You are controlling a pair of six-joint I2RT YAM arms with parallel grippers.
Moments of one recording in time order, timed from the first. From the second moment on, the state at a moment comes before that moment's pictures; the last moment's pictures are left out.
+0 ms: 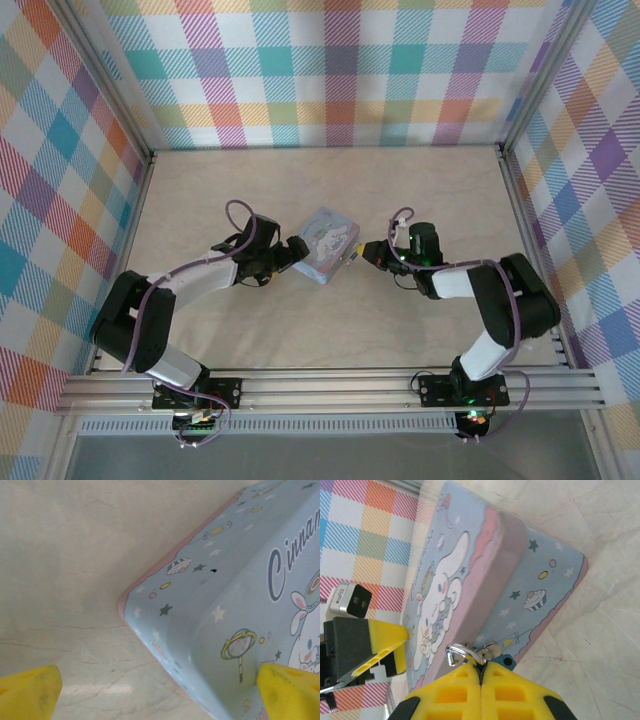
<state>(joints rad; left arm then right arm) -0.50 1.51 0.82 -0.25 0.13 -0.96 0.35 1.60 0.53 0.57 -0.62 0.82</state>
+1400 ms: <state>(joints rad) -0.50 0.85 0.58 -0.27 -0.34 -0.89 0.45 1.00 0.70 -0.84 -0.47 0.52</state>
